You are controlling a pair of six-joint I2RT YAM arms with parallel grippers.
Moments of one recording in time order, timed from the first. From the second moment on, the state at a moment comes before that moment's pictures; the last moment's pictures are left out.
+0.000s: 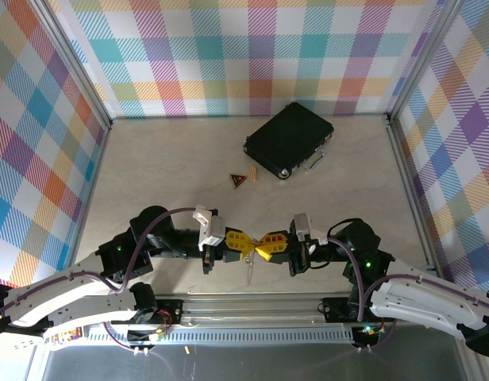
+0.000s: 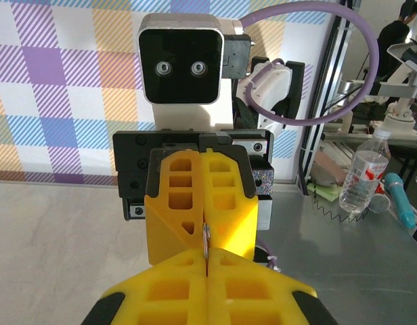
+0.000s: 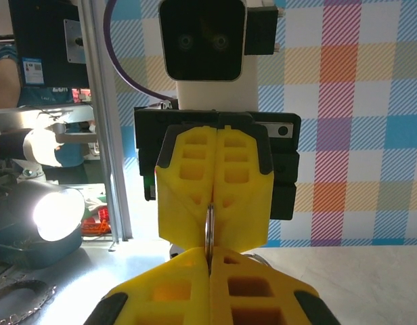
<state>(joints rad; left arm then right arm) -1.12 0.78 0.87 -0.14 0.45 -0.03 1.09 0.68 0.54 0.40 -0.53 0.15</state>
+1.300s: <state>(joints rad) -1.12 0.90 1.05 -0.61 0.30 0.24 1.10 0.77 0.76 -0.25 -0.39 -0.16</state>
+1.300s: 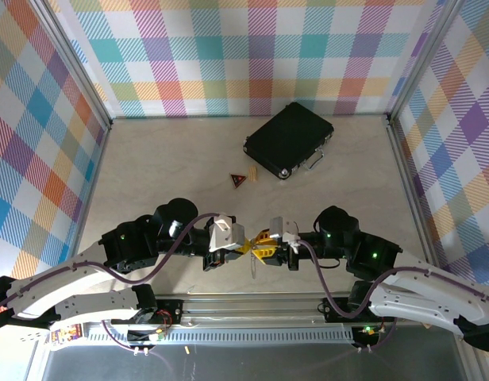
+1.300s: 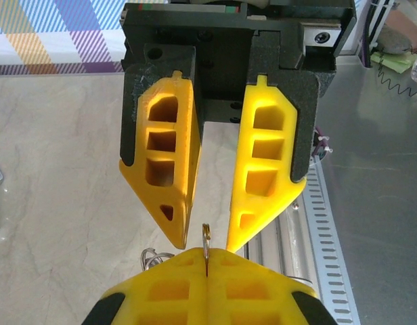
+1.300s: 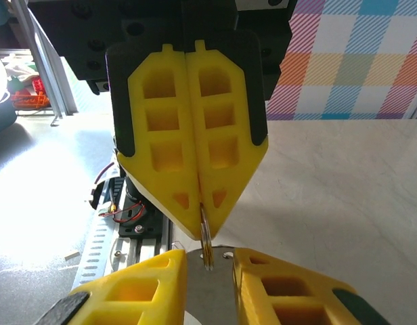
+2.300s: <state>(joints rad) -1.12 0.69 0.87 -0.34 0.28 0.11 1.12 0.67 0.62 0.07 -0.44 -0.05</state>
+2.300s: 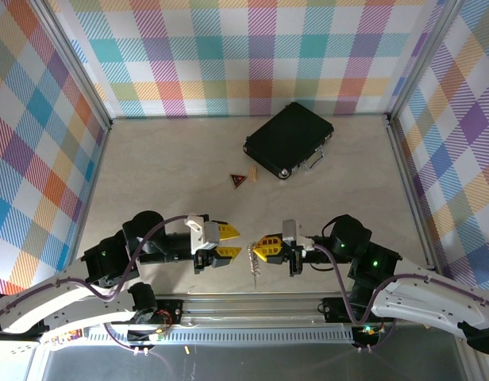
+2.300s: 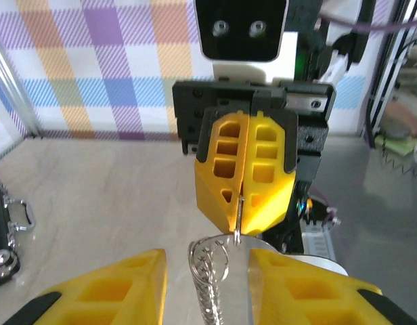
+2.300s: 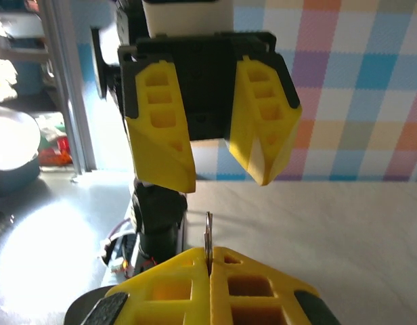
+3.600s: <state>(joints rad) -1.12 0.70 0.86 -0.19 0.40 0.00 1.12 0.76 0.60 0.39 -0.55 0.08</state>
